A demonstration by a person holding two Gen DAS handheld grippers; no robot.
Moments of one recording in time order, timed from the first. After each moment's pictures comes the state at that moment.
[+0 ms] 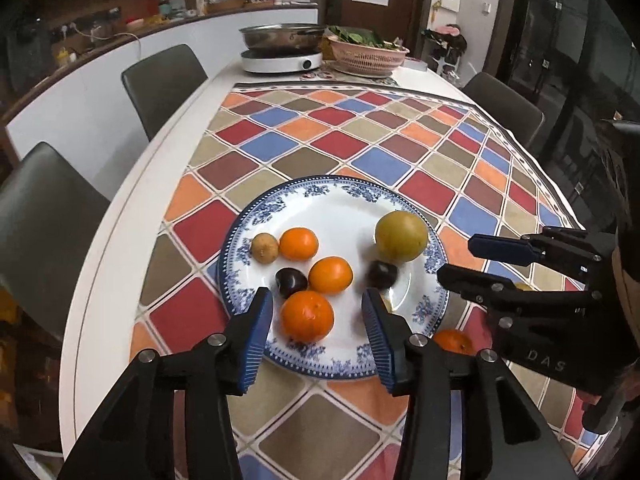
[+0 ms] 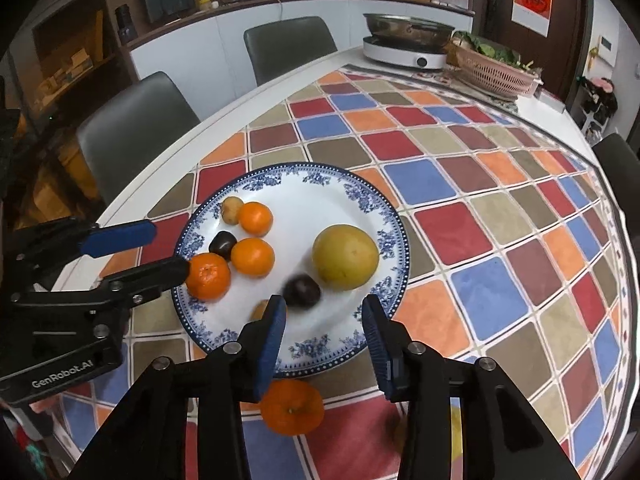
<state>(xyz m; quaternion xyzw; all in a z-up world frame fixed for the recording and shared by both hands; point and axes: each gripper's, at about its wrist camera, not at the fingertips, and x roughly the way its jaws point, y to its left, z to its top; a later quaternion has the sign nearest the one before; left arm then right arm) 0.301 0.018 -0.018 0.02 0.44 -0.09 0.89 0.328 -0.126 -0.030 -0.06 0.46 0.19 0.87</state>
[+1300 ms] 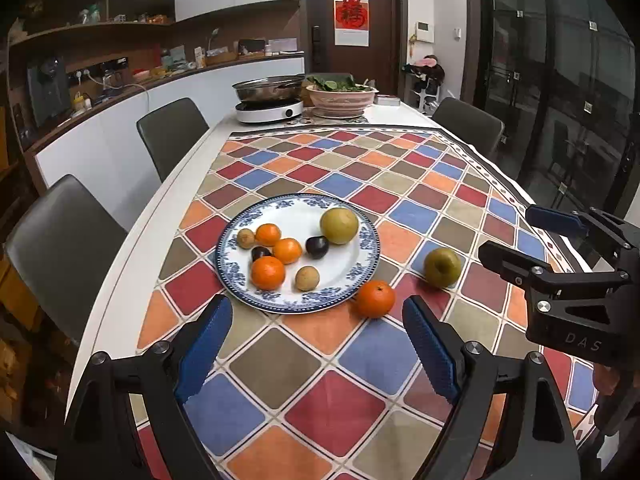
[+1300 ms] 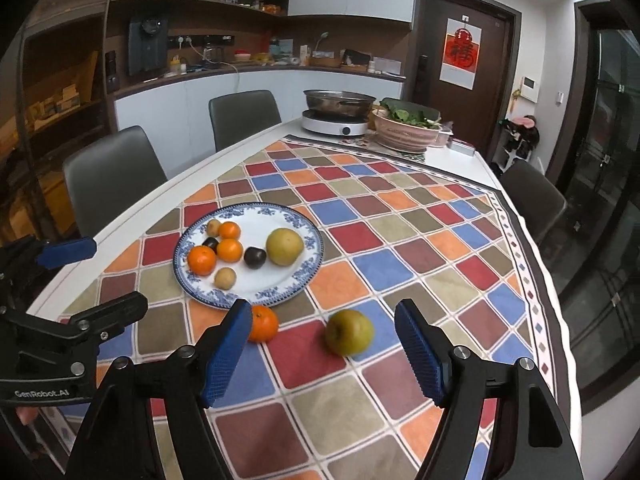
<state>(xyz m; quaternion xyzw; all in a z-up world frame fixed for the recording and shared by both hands) 0.179 -0.020 0.017 0.05 0.36 -0.10 0.93 0.185 -0.183 0.025 -0.07 0.33 0.08 0.94</state>
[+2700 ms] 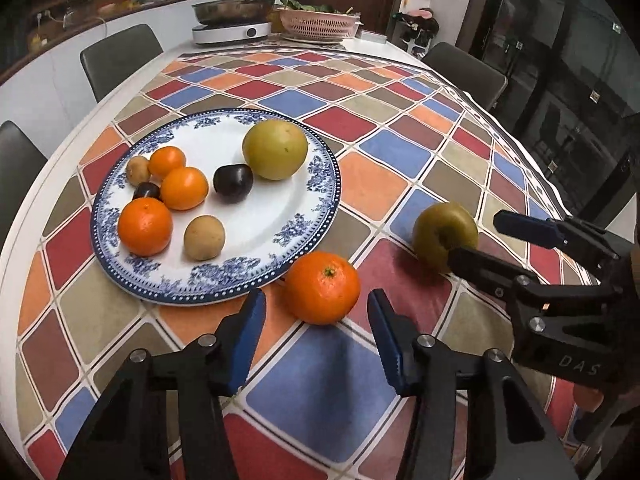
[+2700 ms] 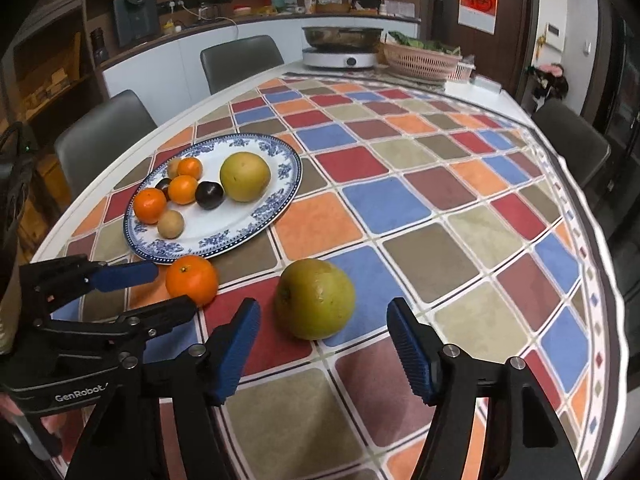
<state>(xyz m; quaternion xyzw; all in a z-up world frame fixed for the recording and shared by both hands) 0.259 -0.074 -0.080 0.01 0.47 -0.14 0.87 0.254 -0.225 -0.062 -0.04 0.42 0.13 0.90</state>
